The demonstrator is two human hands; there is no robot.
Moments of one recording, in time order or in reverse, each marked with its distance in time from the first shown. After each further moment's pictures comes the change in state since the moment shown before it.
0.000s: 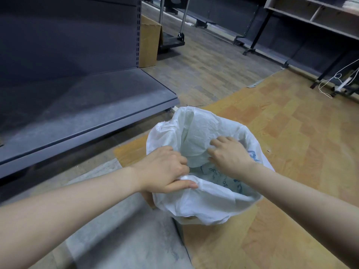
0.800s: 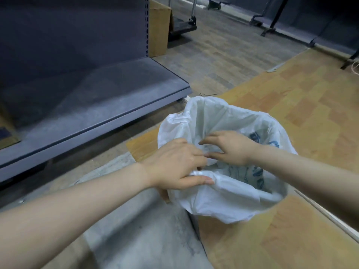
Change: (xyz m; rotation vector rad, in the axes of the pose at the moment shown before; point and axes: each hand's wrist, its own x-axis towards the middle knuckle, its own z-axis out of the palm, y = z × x) left_hand 0.000 0.000 -0.003 -0.143 -0.147 -0.093; right_hand 0.028 -0.005 0.004 0.545 -0.258 -0.084
